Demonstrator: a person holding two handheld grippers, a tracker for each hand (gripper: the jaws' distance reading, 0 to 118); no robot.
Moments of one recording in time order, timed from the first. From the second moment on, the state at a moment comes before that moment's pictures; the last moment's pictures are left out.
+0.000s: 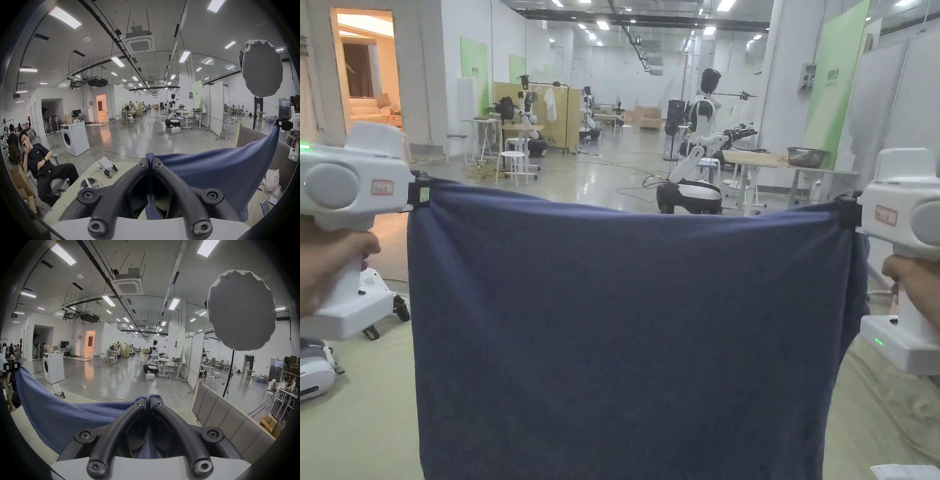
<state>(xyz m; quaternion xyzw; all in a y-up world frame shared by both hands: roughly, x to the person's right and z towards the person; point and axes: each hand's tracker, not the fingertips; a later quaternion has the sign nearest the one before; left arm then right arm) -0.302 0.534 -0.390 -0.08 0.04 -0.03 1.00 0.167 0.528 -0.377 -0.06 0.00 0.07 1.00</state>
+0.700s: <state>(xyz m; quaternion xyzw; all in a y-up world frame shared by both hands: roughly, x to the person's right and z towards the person) -0.299 0.472 -0.449 -0.13 0.05 -0.02 0.99 0.179 0.471 -0.426 -0.09 -0.01 0.08 0.99</state>
